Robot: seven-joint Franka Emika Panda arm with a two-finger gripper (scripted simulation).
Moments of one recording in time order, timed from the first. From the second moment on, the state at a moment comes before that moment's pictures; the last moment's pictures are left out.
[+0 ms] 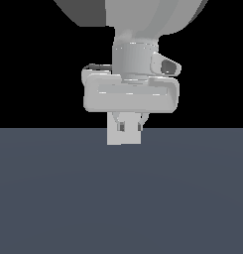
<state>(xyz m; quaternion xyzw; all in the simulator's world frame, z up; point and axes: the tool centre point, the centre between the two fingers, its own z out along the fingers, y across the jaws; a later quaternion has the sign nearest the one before) -0.002 -0.020 0.100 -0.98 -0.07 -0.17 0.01</state>
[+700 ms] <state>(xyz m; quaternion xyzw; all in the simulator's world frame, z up) 0.033 -0.015 0.100 -0.98 -0.07 -0.17 0.01</state>
